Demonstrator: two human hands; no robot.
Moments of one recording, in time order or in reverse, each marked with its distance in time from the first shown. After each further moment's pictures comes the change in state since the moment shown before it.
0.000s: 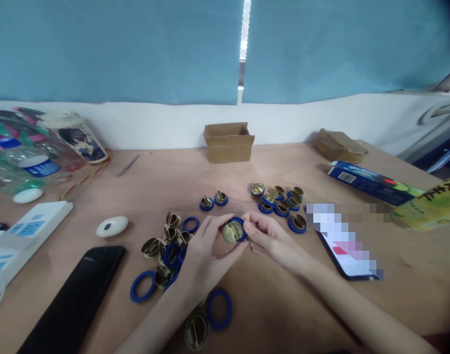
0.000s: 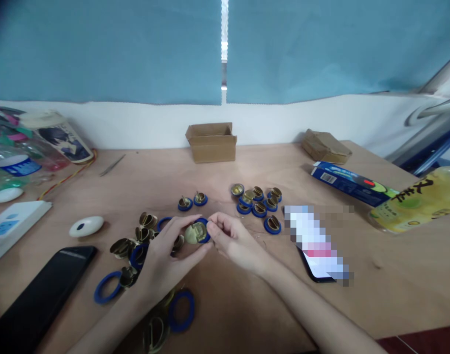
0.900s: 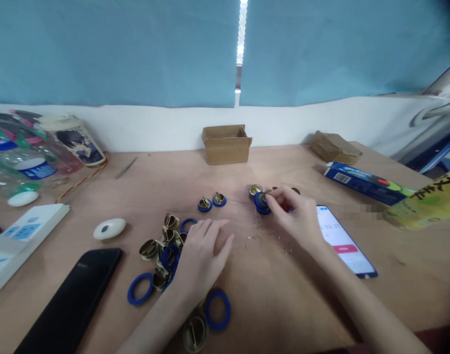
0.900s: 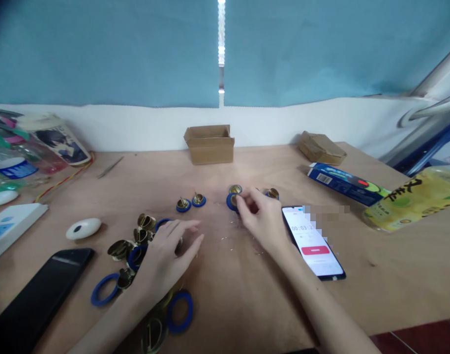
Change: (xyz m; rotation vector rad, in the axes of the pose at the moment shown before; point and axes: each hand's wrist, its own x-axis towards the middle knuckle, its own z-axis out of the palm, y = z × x) left_hand -0.006 -0.011 0.002 0.285 -0.119 -0.037; right_hand -0.002 -0.020 -0.044 -0.947 0.735 -0.430
